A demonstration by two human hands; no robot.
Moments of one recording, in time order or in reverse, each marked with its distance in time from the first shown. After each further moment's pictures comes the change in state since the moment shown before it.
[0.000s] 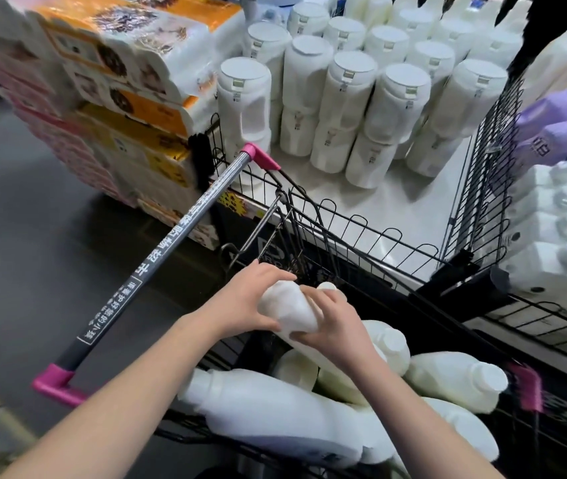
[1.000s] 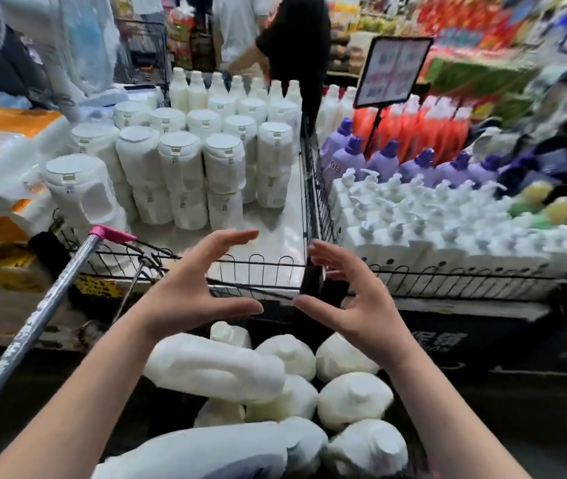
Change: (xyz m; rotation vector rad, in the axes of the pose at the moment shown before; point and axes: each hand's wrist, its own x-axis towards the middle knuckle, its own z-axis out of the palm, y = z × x) left_hand 0.034 0.192 -0.054 -0.320 -0.025 0.448; right_hand -0.162 -0.036 -0.197 0.299 0.629 -0.110
